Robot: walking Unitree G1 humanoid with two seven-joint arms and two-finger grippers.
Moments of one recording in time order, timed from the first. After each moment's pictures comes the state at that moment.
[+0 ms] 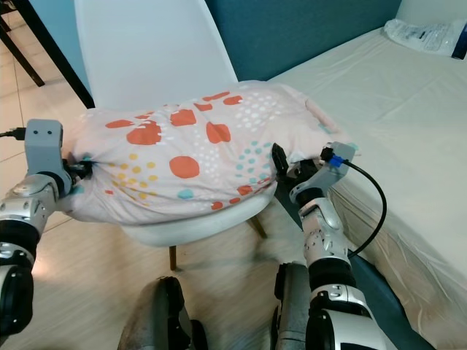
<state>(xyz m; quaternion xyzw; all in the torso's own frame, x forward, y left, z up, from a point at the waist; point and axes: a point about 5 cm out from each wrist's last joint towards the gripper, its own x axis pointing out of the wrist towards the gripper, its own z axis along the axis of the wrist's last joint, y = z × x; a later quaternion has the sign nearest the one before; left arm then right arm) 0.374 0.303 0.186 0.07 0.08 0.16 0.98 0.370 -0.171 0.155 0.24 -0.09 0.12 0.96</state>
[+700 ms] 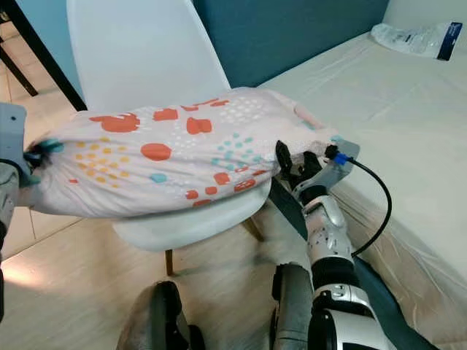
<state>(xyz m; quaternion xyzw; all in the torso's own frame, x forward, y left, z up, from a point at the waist) 0.362 0.338 0.211 0.17 0.06 0.24 0.95 0.367 -0.178 0.156 0.24 -0.10 0.11 0.96</state>
